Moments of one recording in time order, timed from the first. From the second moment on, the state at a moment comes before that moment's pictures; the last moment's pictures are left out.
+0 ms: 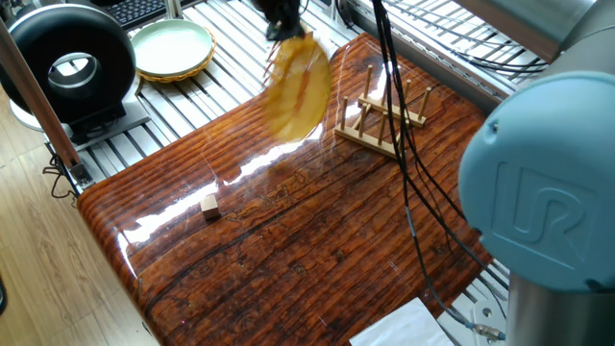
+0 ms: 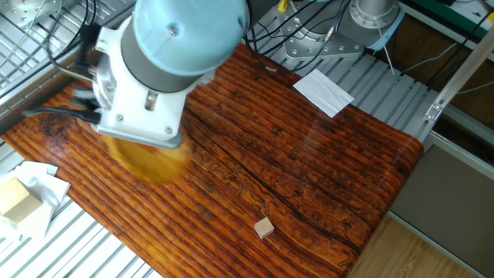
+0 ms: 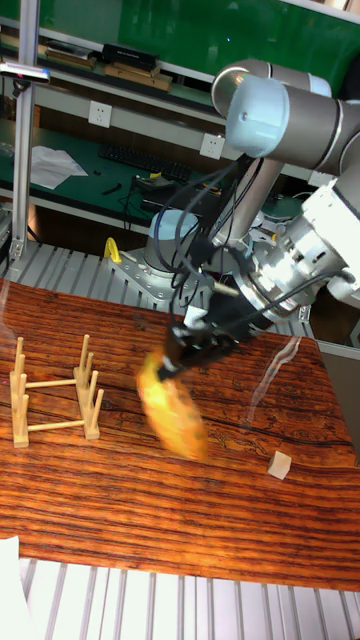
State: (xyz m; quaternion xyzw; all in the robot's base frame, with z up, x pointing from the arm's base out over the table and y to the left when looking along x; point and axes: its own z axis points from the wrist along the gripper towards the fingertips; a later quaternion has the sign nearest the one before) arm 0.632 0.006 0.208 0.26 -0.95 0.19 0.06
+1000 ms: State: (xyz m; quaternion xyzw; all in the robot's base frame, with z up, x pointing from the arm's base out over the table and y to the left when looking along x) arm 0.642 0.047 0.143 0.33 -0.94 0.03 0.01
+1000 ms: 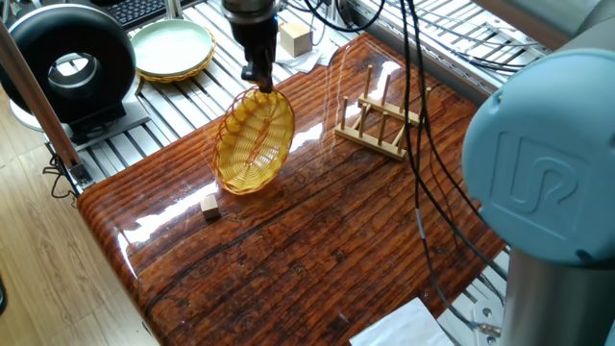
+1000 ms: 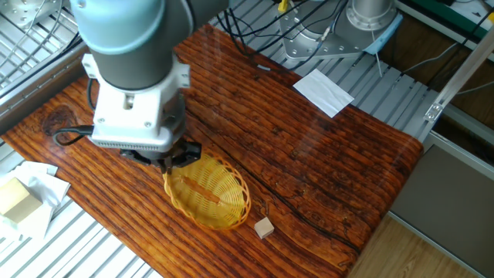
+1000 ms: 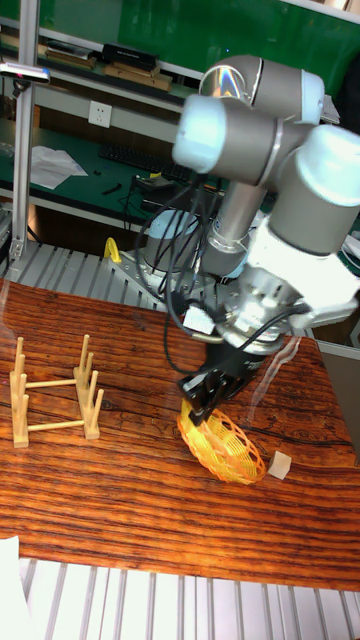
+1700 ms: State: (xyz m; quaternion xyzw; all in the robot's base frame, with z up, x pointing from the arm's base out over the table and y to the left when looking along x) arm 0.669 0.018 0.125 0.42 -0.90 0.06 -0.02
